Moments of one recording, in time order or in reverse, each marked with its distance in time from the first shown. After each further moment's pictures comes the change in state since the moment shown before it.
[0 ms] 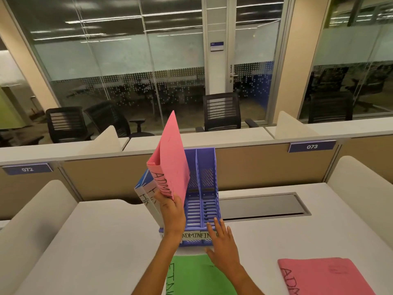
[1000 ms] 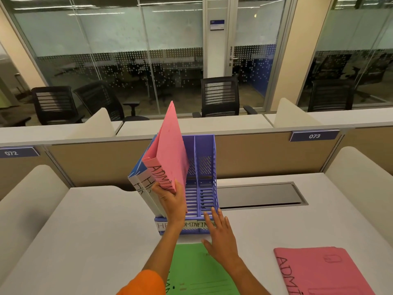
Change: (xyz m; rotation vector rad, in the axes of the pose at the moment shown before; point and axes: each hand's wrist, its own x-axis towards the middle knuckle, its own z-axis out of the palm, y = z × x) left_hand 0.011 -0.054 0.037 -0.177 0.161 0.050; right_hand -0.001 0.002 0.008 -0.036 0.010 0.005
